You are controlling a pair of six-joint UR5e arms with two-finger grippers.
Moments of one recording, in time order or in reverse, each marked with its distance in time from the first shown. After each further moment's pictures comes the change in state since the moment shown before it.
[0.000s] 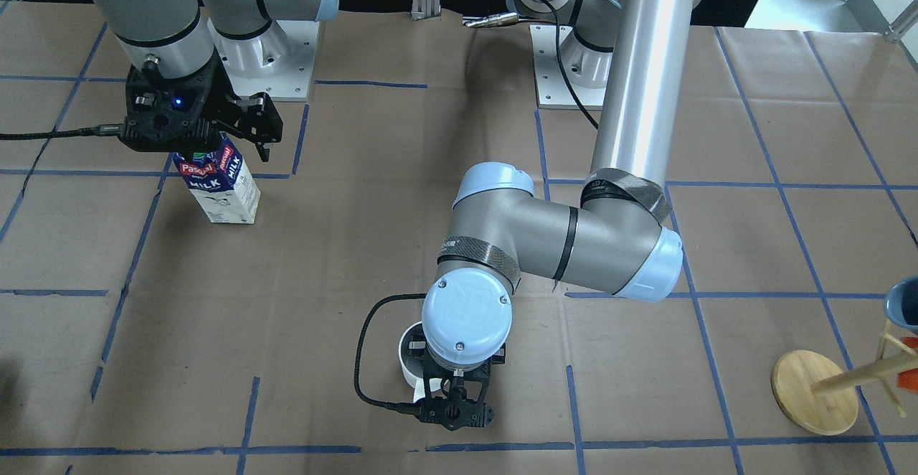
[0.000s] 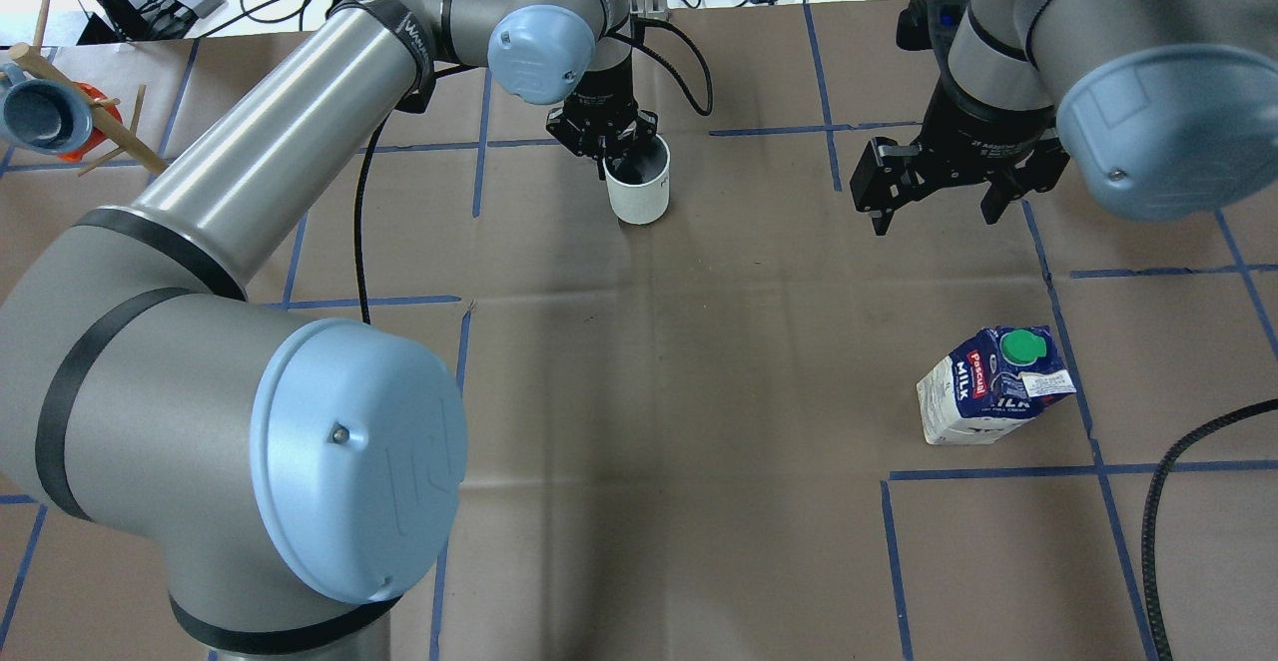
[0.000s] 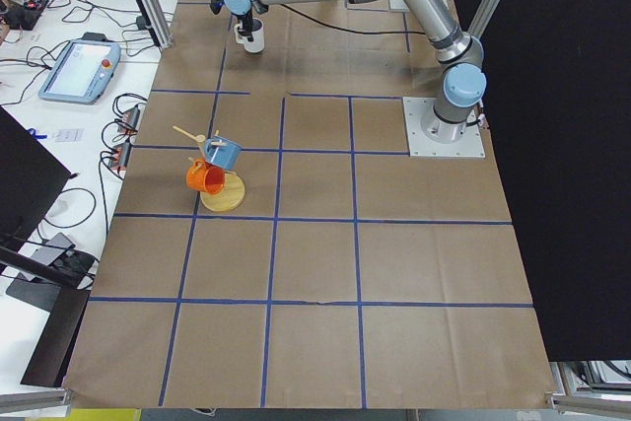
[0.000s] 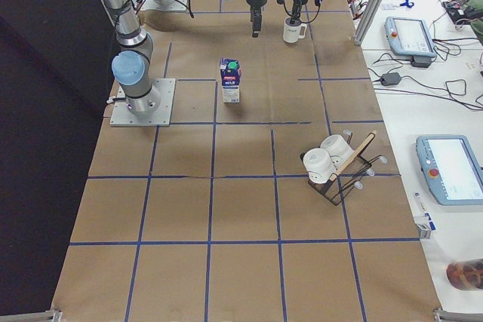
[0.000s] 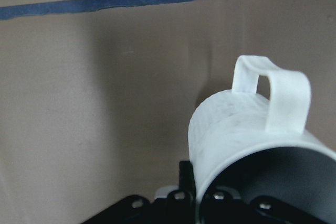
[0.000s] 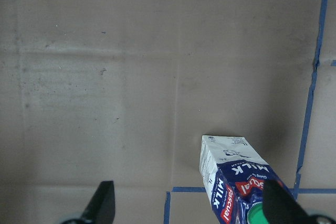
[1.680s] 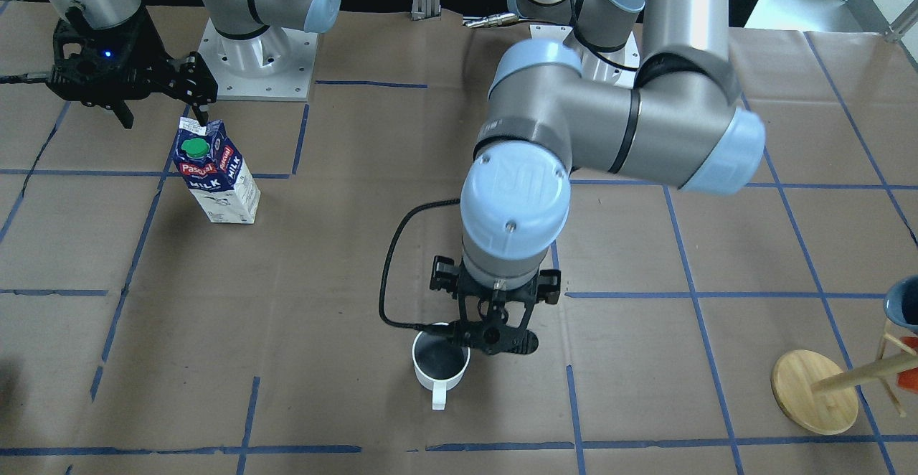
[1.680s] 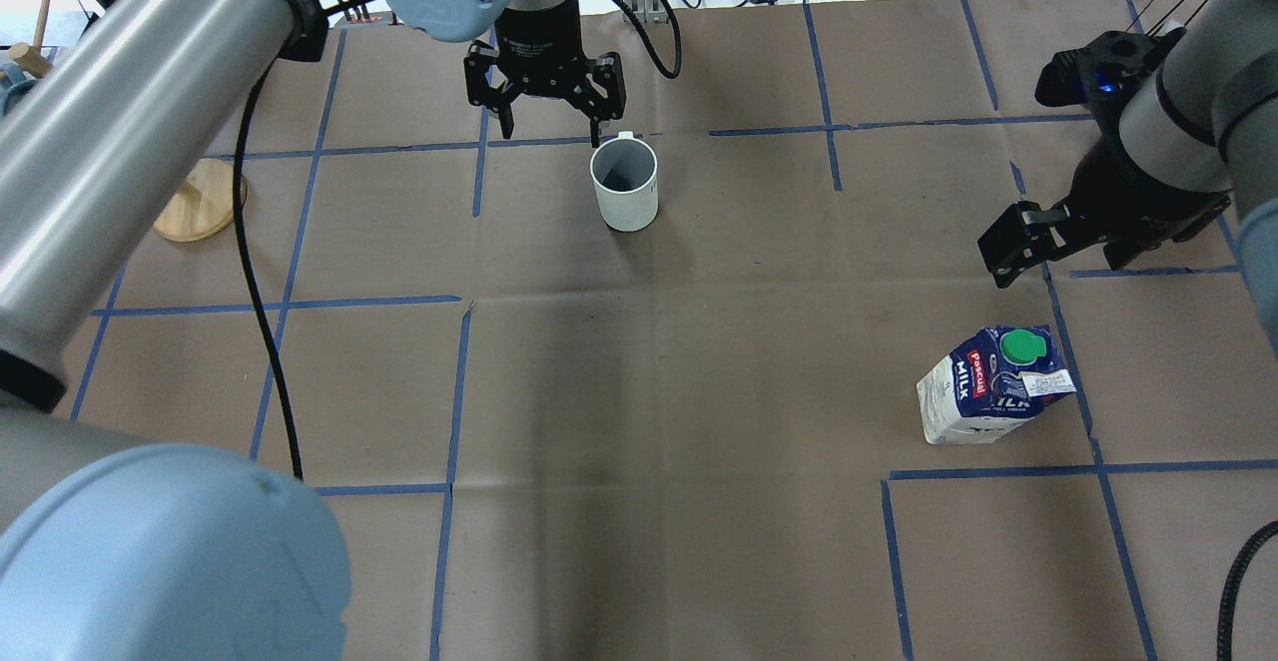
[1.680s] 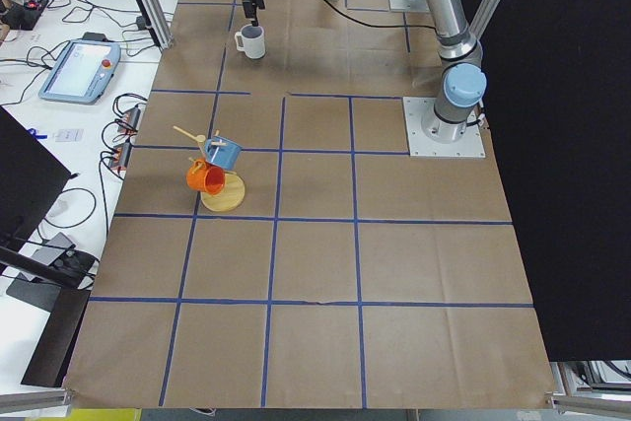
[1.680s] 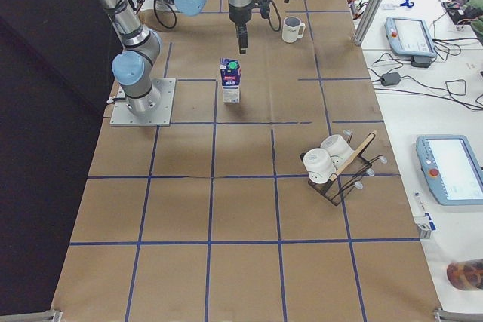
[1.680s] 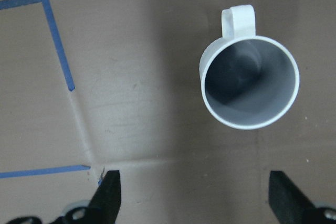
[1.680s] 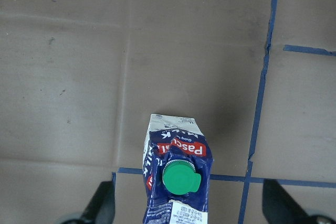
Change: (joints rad) left arm 0.034 0.291 -0.092 -0.192 0.030 0.075; right arm -0.206 -0.208 0.203 -0.066 0.004 -0.258
